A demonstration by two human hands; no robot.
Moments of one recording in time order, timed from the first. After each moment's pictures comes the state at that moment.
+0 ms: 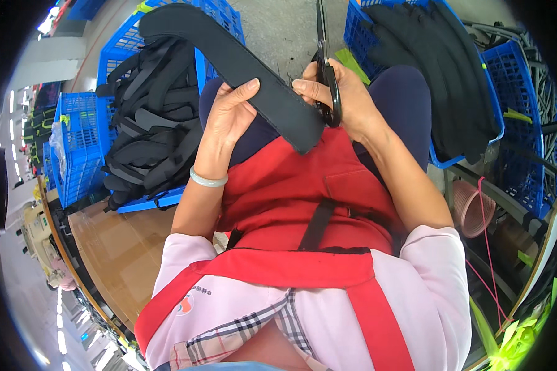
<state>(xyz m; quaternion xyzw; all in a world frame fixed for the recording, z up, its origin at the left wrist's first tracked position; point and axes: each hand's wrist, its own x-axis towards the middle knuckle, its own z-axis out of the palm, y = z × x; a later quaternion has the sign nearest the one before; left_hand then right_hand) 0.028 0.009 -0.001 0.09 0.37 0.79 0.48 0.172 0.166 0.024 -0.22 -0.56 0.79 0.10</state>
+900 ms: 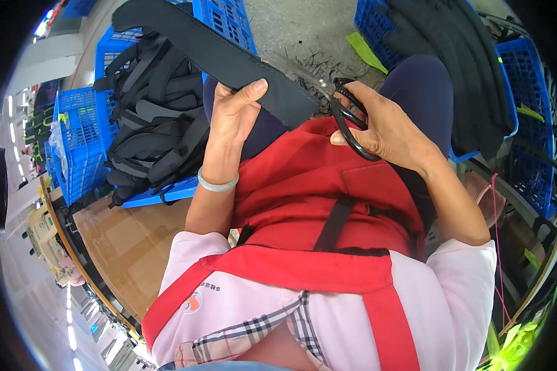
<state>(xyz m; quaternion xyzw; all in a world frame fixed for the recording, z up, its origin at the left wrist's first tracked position) 0.029 -0.005 -0.007 0.15 0.41 0.80 0.40 0.215 0.171 0.041 -0.17 -0.84 0.52 -0.07</state>
